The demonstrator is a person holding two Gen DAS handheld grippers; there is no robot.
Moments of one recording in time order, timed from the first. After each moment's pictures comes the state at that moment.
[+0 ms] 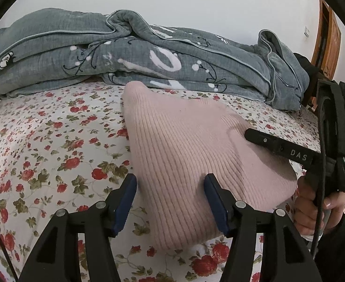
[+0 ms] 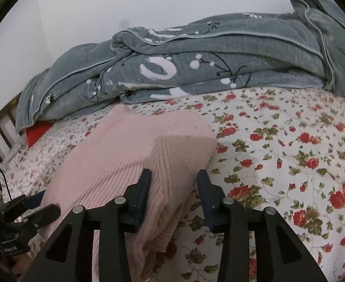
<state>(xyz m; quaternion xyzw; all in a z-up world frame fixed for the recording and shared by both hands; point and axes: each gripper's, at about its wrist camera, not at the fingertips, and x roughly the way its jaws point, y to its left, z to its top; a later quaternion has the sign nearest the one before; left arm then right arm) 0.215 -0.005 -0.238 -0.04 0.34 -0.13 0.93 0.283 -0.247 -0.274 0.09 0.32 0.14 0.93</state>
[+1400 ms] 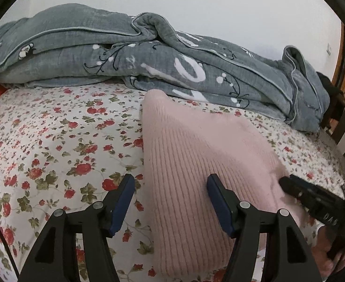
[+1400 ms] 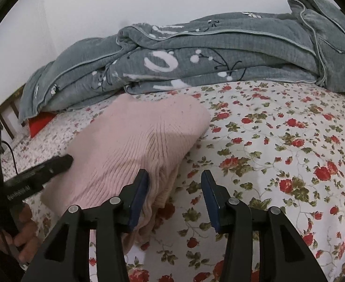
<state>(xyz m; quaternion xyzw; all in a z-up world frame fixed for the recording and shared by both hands) 0.232 -0.005 -0.237 -0.07 0.32 -0.06 0.94 0.248 -0.256 -0.277 0.08 0.32 0.15 0.93</state>
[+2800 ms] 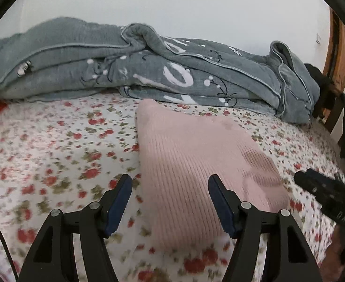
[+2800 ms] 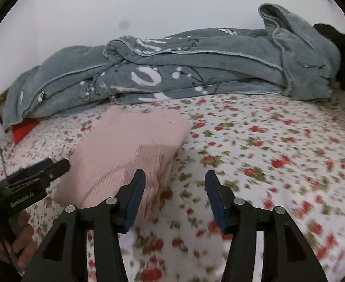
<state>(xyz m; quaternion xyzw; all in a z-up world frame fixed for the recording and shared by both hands) 0.196 -0.006 -0.203 -0.04 0.32 -0.08 0.94 0.187 -0.246 -0.227 0.05 0.32 0.05 0.94</state>
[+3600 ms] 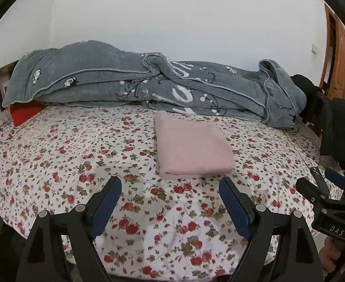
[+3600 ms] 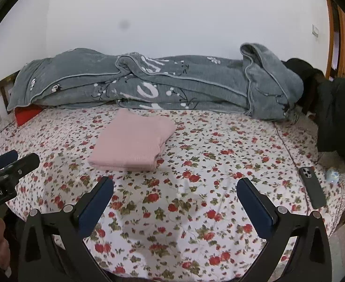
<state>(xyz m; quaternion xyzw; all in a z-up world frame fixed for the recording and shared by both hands) 0.012 -0.005 -0.115 -0.04 0.29 -0.03 0.95 0.010 -0.240 -0.151 -0.02 0.28 0.00 0.96</state>
